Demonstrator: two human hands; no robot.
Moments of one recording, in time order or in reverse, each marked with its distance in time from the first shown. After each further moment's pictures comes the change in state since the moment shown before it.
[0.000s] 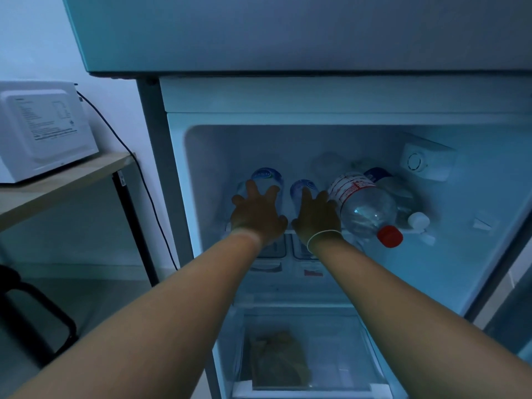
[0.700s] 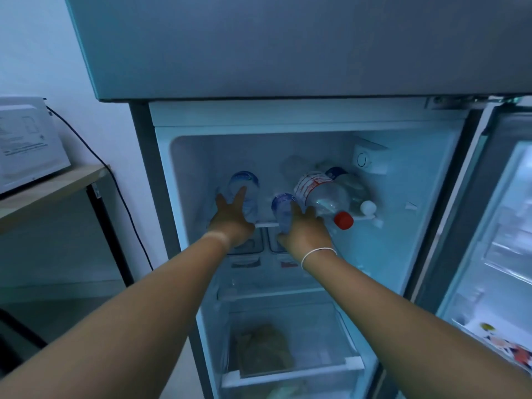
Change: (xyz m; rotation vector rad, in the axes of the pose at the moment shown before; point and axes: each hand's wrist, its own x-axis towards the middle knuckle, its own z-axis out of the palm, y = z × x) left_hand -0.029 -0.010 -0.010 -0.333 -0.138 -0.028; right_hand -0.078 0.019 -0.031 0.043 -0.042 0.045
